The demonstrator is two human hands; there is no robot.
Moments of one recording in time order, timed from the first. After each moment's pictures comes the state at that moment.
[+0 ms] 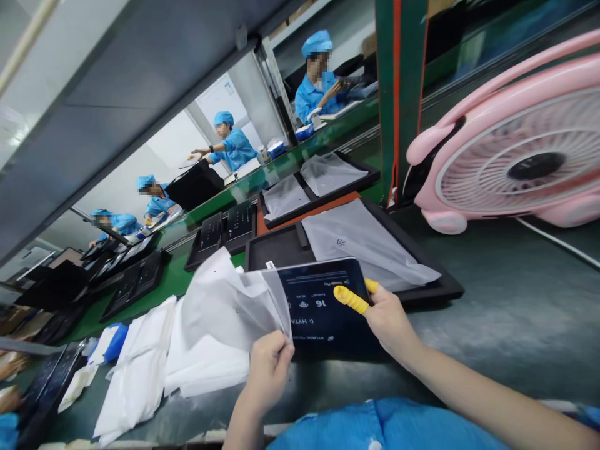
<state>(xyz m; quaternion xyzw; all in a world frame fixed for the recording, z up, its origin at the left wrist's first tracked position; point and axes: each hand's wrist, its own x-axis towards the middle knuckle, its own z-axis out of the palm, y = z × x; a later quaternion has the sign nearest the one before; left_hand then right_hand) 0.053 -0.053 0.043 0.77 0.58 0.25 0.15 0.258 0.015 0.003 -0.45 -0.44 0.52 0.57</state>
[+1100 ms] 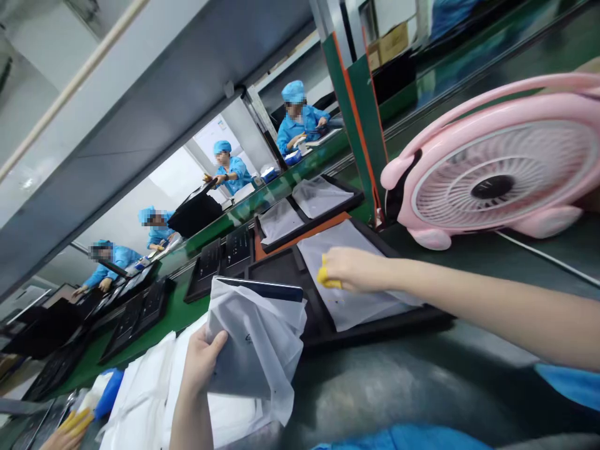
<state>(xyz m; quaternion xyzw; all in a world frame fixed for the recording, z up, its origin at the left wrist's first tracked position) -0.013 -0.007 0.126 0.52 0.69 0.43 0.27 0.306 0.104 0.096 -0.28 -0.92 0.14 0.24</state>
